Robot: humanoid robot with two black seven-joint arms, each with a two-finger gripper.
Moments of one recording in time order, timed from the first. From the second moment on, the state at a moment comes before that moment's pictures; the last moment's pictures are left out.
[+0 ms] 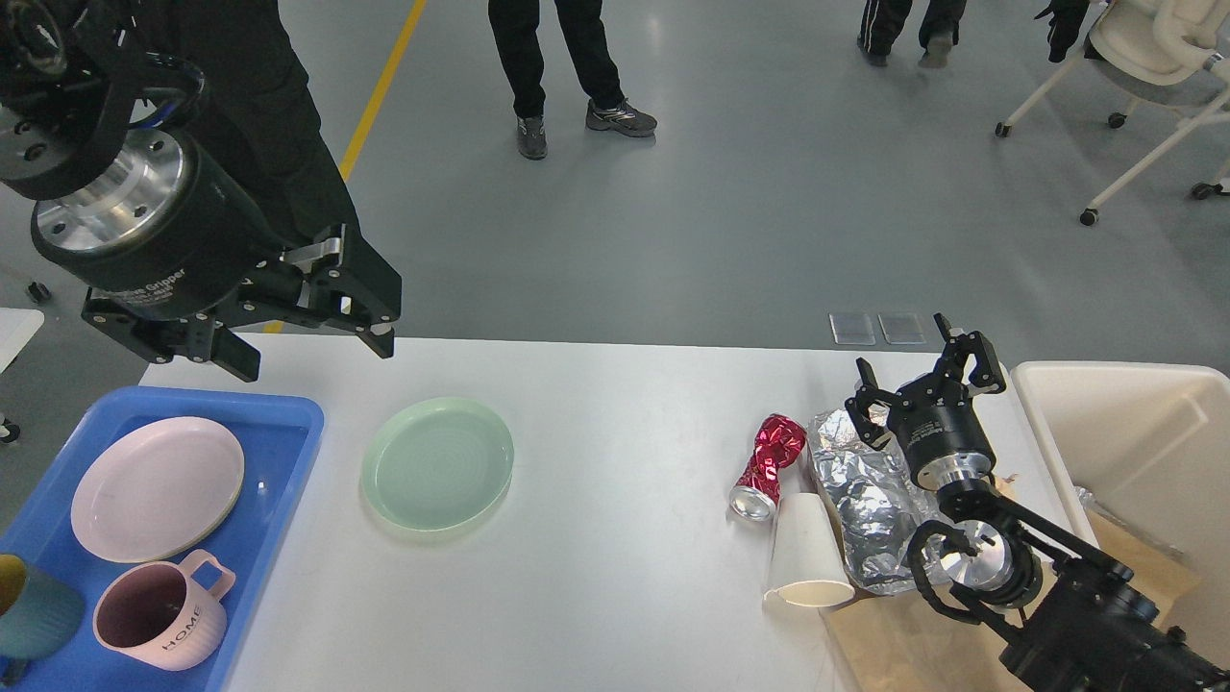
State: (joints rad) left arm -2.75 0.18 1.63 -1.74 -0.26 -0.81 -0.13; right arm 0.45 -0.27 0.68 0.82 0.10 0.18 0.58
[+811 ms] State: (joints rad) left arm -1.72 0.18 1.46 -1.43 -0.78 -0.14 -0.13; right arm 0.45 -0.27 0.68 0.82 0.10 0.18 0.58
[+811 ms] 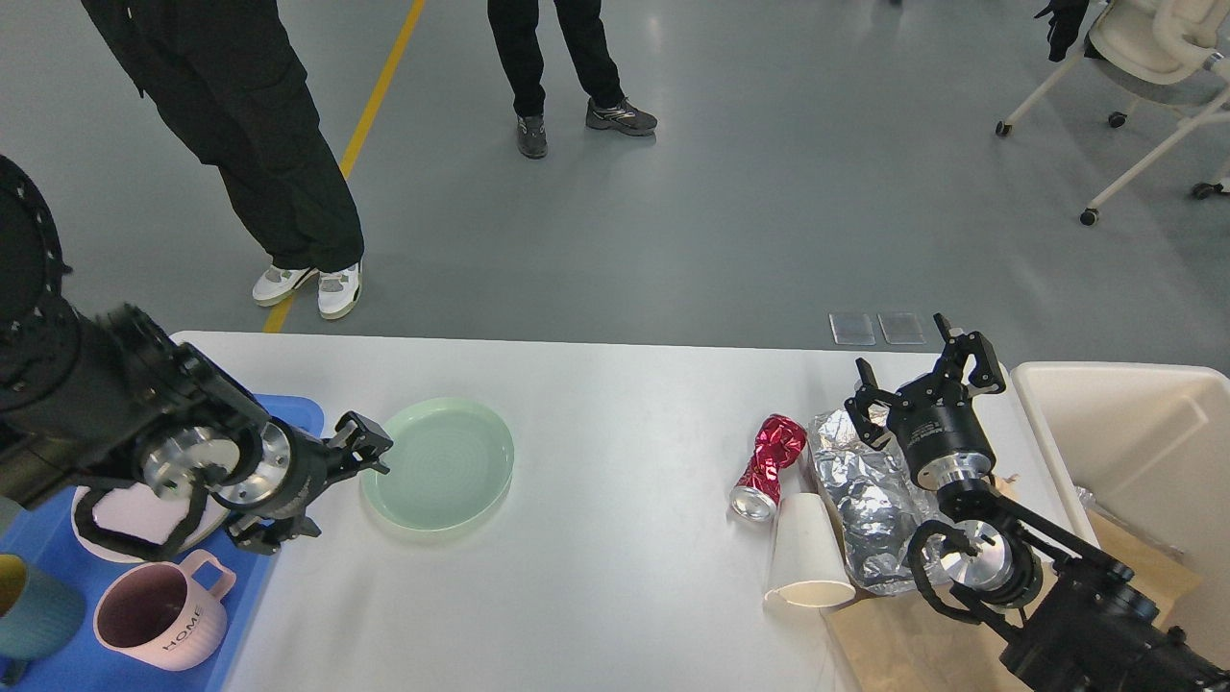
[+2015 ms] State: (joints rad) left arm -1.20 0.29 1.02 -1.01 -0.67 0.04 -0.12; right arm 0.45 -0.27 0.68 0.82 0.10 0.18 0.58
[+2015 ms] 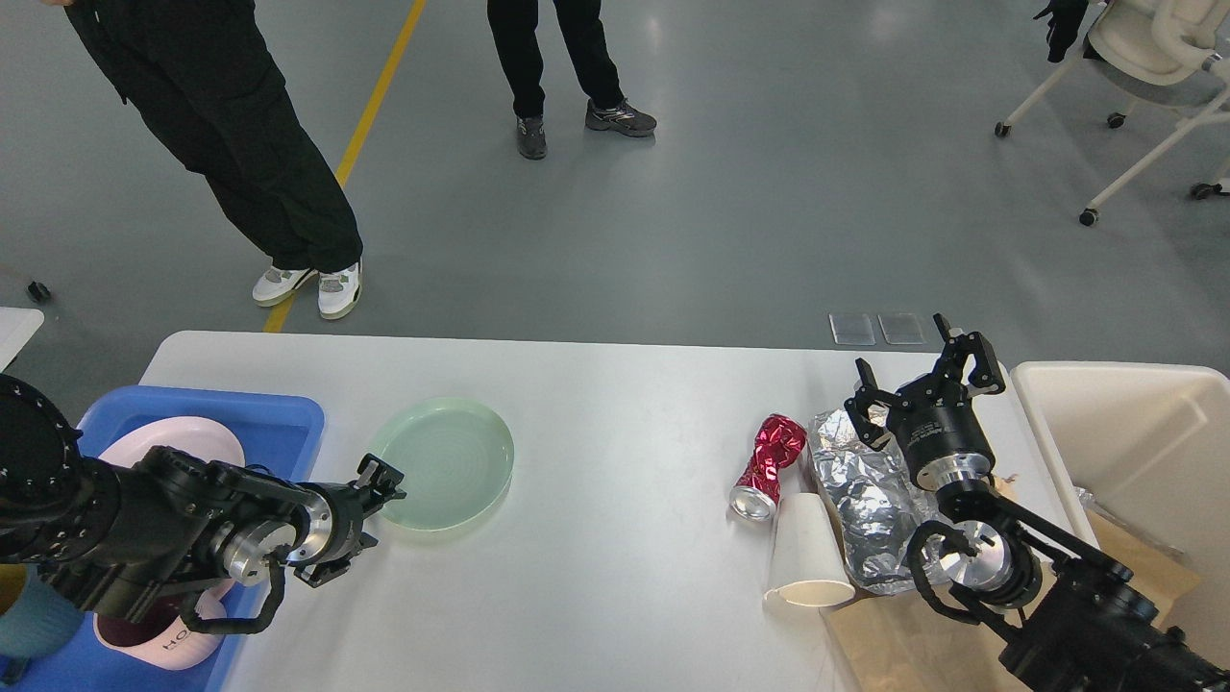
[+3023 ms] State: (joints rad) left arm -1.17 0.29 1.00 -0.96 -0.67 -0.10 -0.12; right arm 0.45 -0.27 0.68 0.82 0.10 0.18 0.58
